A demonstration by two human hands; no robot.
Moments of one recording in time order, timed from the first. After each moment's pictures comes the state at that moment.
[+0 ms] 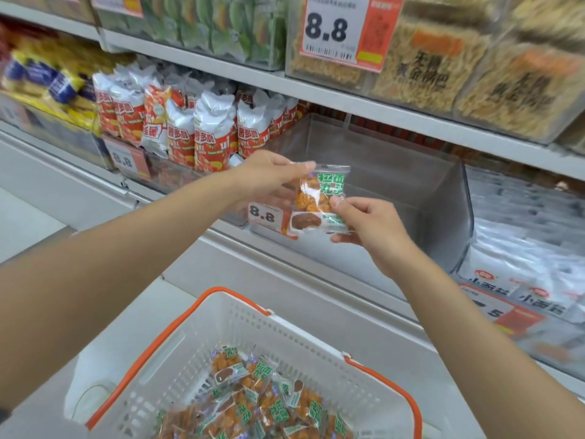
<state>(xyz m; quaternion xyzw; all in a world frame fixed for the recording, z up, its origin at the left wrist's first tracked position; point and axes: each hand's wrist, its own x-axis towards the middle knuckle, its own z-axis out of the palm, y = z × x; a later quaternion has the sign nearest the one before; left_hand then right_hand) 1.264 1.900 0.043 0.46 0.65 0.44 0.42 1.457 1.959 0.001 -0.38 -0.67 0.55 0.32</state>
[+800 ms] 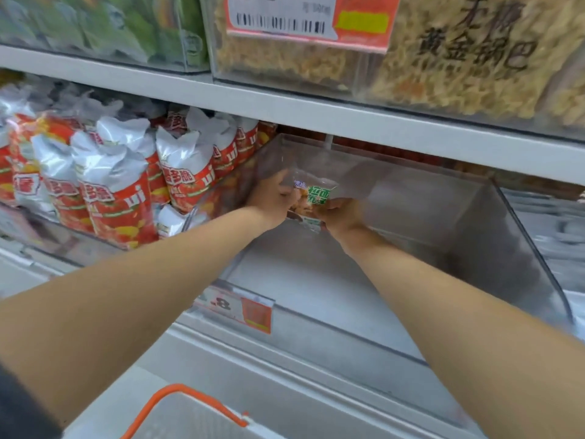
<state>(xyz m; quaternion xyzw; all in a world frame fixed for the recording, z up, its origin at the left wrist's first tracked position) 1.234 2.092 -0.038 0.51 0.71 0.42 0.25 1.352 2.176 -0.079 -0.55 -0.64 0.41 0.35</state>
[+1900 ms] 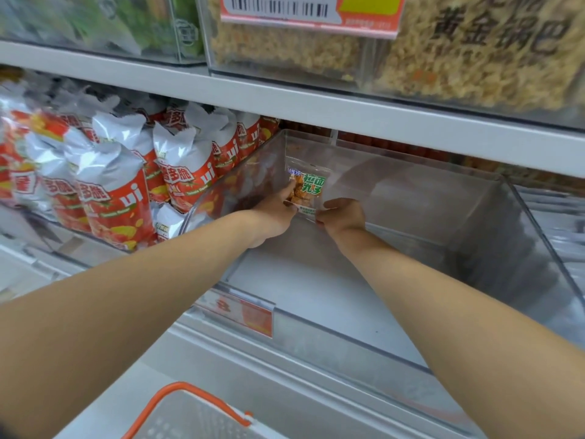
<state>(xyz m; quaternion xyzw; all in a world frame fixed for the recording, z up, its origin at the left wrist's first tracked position) 1.236 2.091 -0.053 0.50 0.75 0.32 0.29 1.340 2.187 -0.096 -0.59 -0.59 0.43 0.34</state>
